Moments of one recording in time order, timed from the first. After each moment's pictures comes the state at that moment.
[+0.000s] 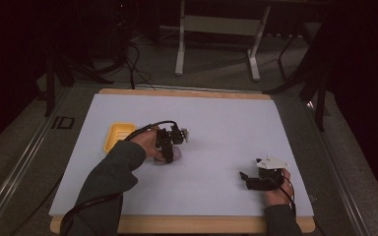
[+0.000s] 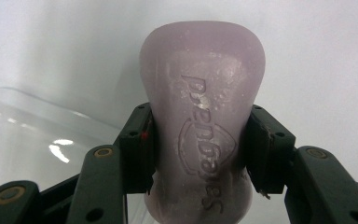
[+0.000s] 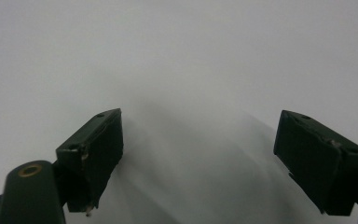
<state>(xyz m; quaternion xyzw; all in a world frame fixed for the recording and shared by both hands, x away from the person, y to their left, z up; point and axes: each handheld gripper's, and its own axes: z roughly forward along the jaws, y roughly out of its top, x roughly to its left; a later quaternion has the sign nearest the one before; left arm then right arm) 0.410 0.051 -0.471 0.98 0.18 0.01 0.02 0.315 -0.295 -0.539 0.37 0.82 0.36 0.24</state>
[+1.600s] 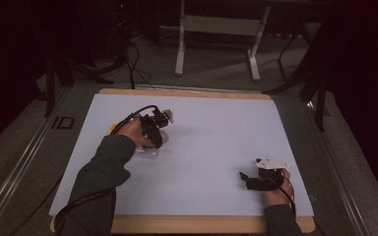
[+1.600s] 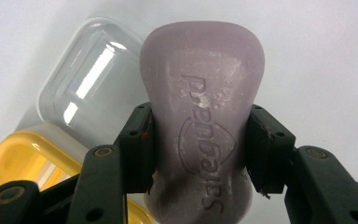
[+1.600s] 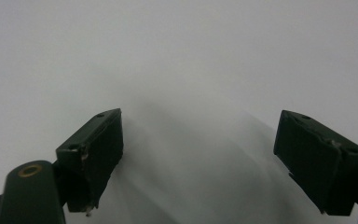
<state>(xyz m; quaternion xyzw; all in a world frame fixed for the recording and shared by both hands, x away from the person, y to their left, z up) 0.433 0.096 -0.442 0.94 0.32 0.04 0.04 0.315 -0.294 -0.539 0.37 0.82 0.35 0.24</state>
